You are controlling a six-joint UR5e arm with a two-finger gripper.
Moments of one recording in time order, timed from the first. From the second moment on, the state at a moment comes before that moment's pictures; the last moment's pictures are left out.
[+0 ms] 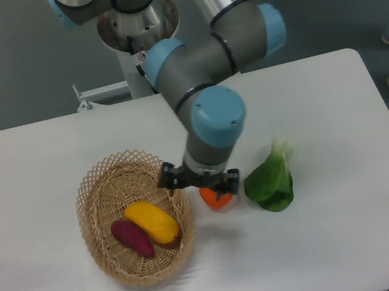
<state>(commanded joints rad) 2.30 -1.95 -1.63 -1.23 1.40 0.42</state>
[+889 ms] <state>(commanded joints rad) 2.19 -1.98 -1.74 -1.00 1.46 0.06</state>
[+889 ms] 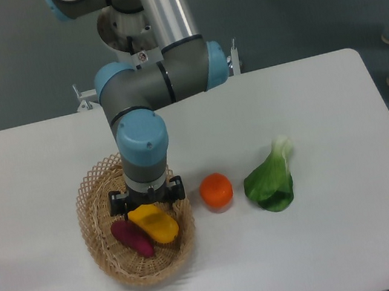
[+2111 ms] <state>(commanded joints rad) 2.17 -2.04 -1.72 -0.94 1.59 -0.06</state>
